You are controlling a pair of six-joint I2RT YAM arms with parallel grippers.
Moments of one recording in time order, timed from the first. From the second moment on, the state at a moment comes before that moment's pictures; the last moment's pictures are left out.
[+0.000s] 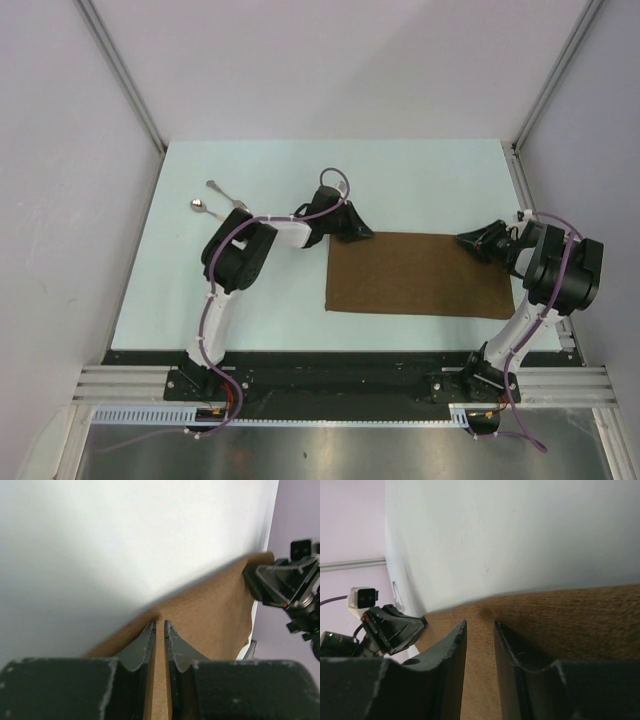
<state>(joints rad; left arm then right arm) -0.61 2.26 1.40 0.26 0.40 -0.97 -0.46 1.89 0.73 0.46 -0.83 0.70</state>
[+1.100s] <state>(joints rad) -0.49 2.06 1.39 -0.02 0.35 -0.77 -0.50 1.69 1.02 -0.10 -0.43 0.45</state>
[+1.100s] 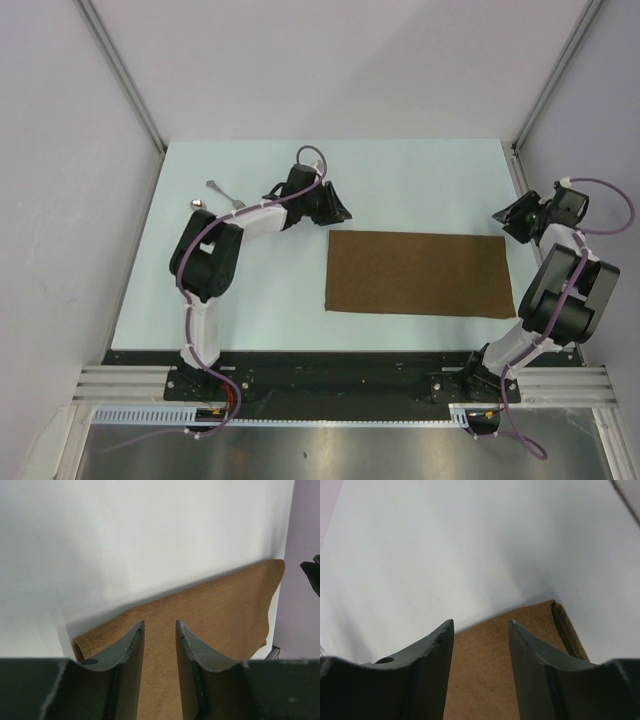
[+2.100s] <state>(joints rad) -0.53 1.93 1.44 -0.38 0.17 -0.66 -0.47 1.62 1.05 -0.38 -0.12 0.27</state>
